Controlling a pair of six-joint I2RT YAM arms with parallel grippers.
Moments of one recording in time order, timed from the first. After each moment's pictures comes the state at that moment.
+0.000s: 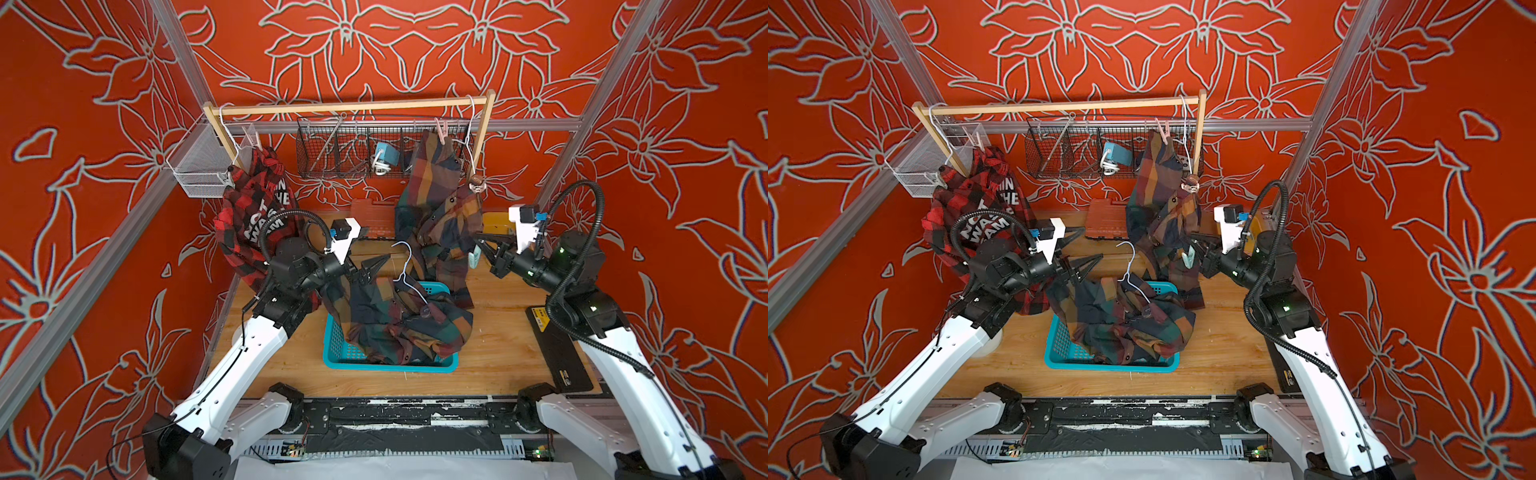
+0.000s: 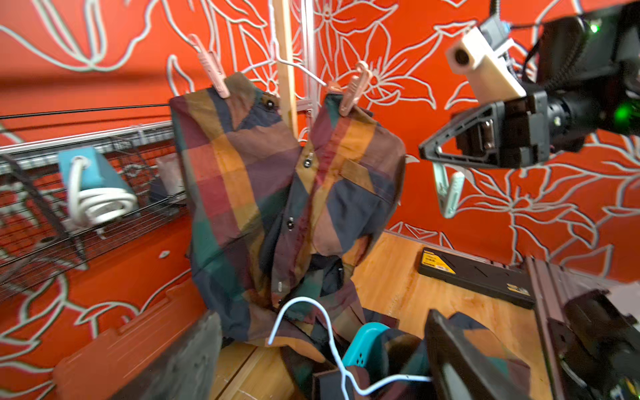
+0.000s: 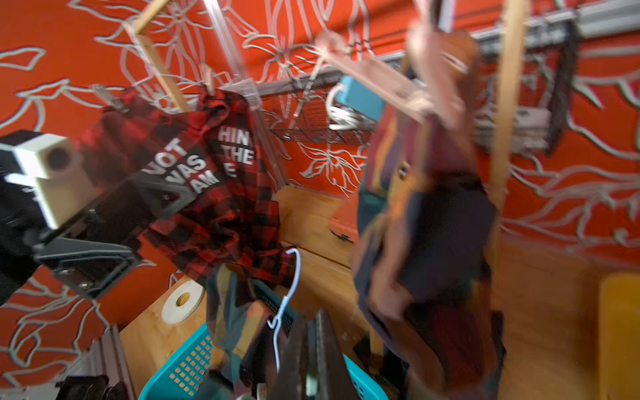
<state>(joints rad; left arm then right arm) -0.33 1.01 0.93 0.13 0.56 0.04 0.21 0.92 1.05 -0.33 -0.52 0.24</state>
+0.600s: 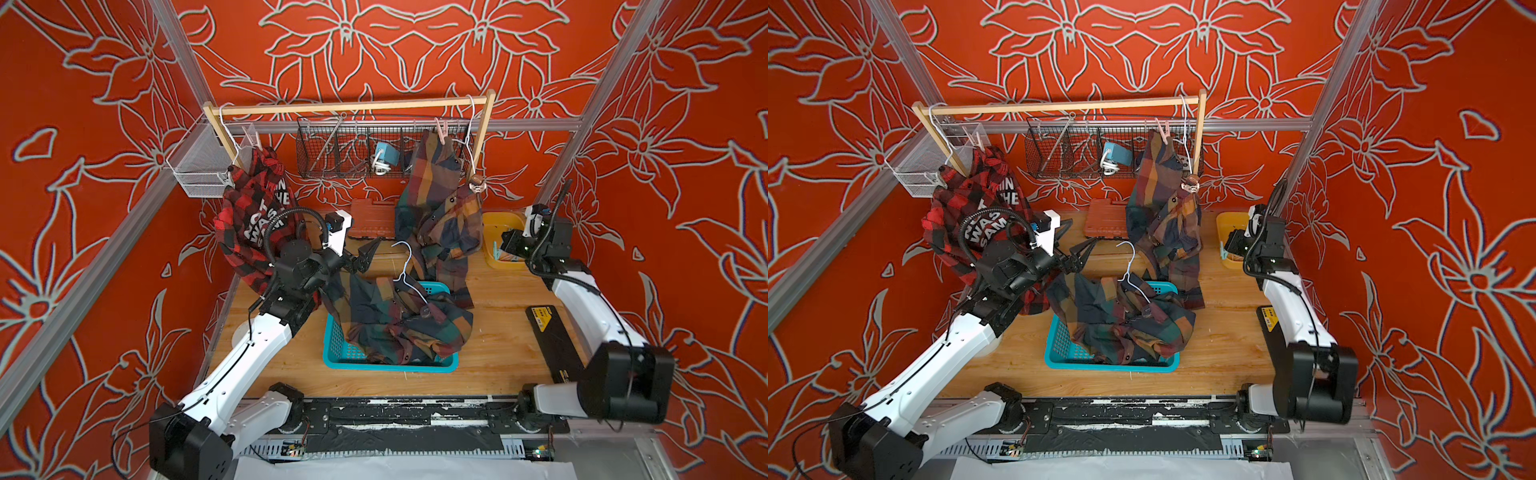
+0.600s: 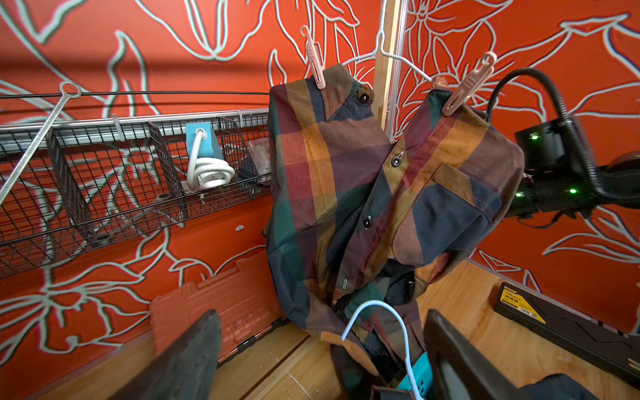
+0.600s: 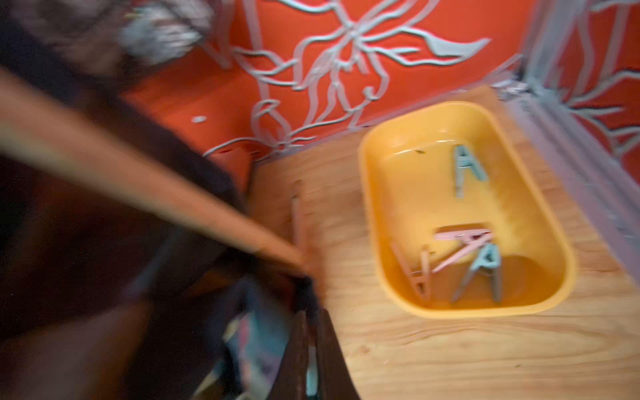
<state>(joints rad) -0.33 1.05 0.88 0.22 0.34 0.00 -0.08 1.46 1.11 -0.18 -0.24 0.32</state>
